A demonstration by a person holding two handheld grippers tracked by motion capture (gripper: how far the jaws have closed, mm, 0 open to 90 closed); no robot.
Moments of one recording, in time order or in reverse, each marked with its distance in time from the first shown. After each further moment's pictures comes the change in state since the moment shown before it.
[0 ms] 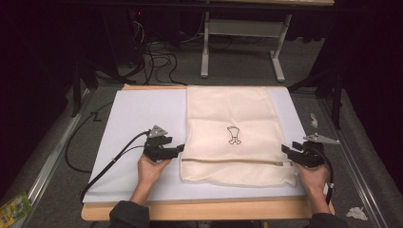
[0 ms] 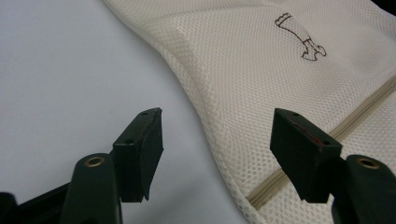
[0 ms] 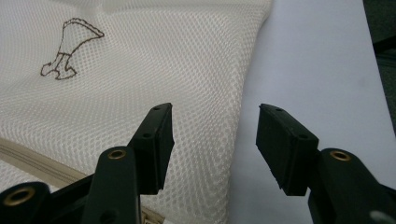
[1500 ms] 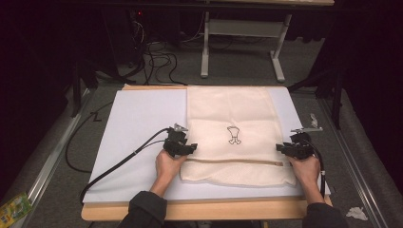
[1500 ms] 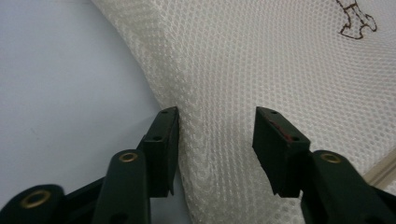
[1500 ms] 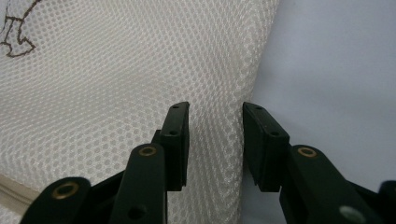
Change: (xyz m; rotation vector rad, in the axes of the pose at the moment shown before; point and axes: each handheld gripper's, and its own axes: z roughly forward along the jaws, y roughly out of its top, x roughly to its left) left arm -0.015 0.014 0.061 0.158 0.055 -0.016; right arm -0.001 0.018 0.039 0.222 0.008 0.037
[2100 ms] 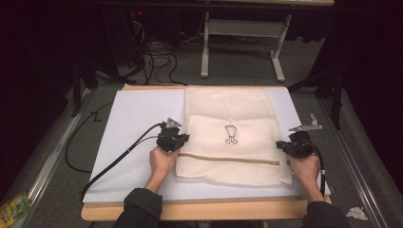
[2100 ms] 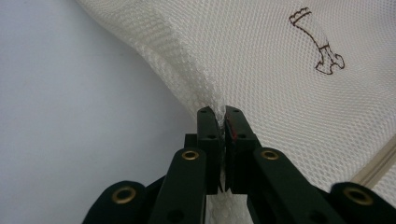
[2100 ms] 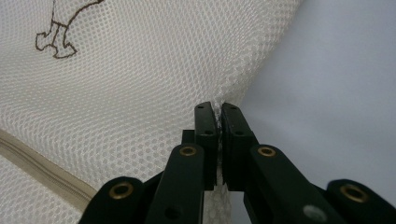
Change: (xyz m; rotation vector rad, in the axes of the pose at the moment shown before) left arm 0.014 0.006 -0.030 -0.110 -0.005 0.040; right arm 0.017 0.008 -0.014 -0.043 0.039 -0.091
